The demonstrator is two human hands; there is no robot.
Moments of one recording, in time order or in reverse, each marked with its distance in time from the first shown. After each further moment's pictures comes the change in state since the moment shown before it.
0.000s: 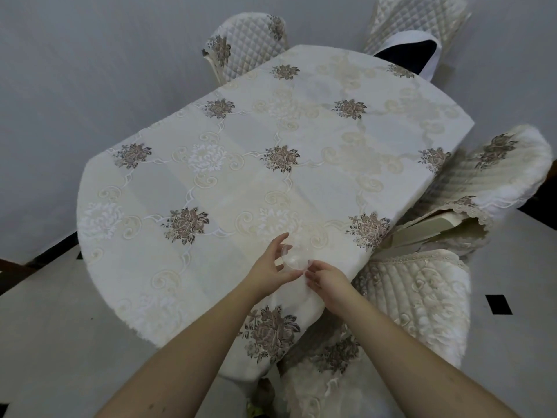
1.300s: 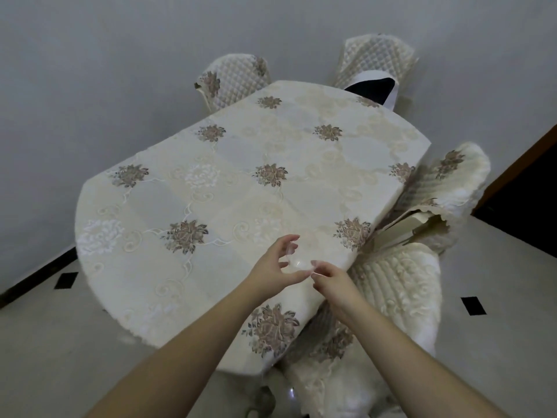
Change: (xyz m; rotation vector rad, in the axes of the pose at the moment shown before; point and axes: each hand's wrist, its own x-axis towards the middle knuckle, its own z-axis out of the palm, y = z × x) left_hand -0.061 0.065 -0.006 0.022 -0.066 0.199; right_hand -0.082 0.000 -0.002 -0.200 0.043 -0.331
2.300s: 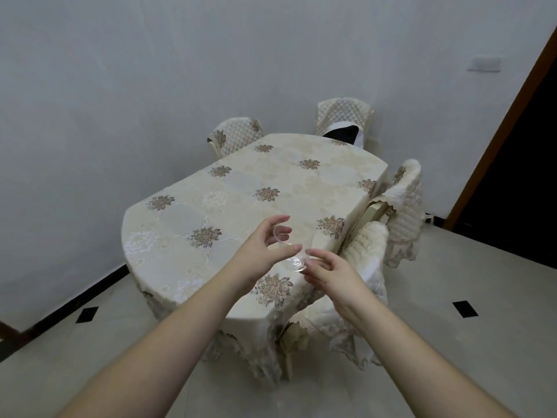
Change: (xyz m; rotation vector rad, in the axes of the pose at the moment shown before) left_hand -0.229 0.137 0.028 -0.143 0.034 0.166; right_hand -0.266 -0.016 -0.015 0.244 -0.125 -0.297
